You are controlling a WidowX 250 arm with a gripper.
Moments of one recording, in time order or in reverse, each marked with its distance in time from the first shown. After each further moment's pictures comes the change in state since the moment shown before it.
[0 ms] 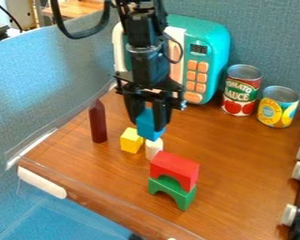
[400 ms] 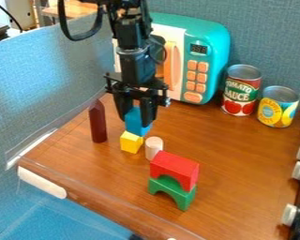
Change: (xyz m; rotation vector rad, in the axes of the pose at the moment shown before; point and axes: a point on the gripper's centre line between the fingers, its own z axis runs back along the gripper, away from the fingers) arm 0.018 0.036 -0.020 0.014 0.032 0.036
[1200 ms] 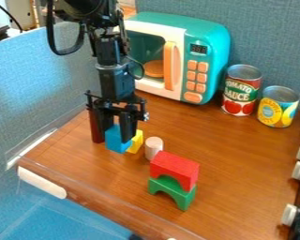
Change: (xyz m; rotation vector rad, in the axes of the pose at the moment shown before) arm -0.025 0.017 -0.021 -0.053 0.125 0.020
